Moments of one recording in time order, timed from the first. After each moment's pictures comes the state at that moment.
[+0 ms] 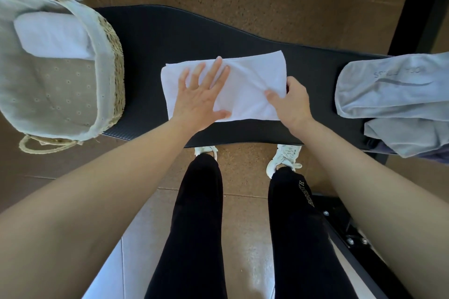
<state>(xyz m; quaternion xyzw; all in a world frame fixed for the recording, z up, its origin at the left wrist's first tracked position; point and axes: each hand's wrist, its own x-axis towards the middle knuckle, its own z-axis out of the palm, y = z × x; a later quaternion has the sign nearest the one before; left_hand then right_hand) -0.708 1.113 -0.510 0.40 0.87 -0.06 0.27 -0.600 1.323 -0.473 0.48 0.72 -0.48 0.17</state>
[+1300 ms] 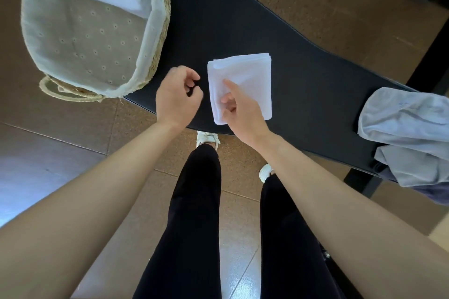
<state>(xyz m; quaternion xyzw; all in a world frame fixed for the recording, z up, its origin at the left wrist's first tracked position) -0.701 1.005 -0.480 0.01 0.92 0.33 0.20 -0.630 1.172 -0.478 0.19 0.82 -0.48 0.27</state>
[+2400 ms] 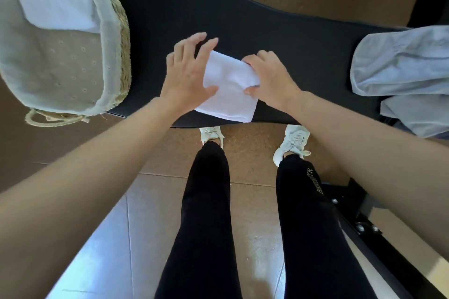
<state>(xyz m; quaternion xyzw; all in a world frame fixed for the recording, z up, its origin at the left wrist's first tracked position) -0.721 1.083 -0.470 0.32 0.91 0.09 0.26 -0.615 1.288 -0.491 0.11 0.91 -0.33 0.23</state>
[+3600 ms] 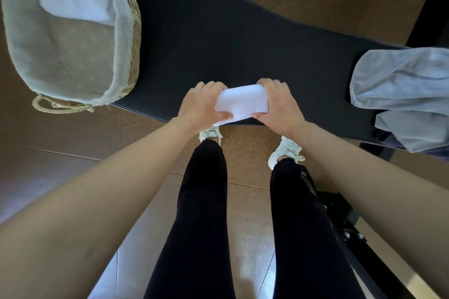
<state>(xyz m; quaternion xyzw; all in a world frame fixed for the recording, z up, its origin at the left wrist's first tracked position) -0.672 1.074 -0.480 0.26 0.88 0.12 0.39 -0.569 1.274 -0.484 0.17 0.89 -0.33 0.26</state>
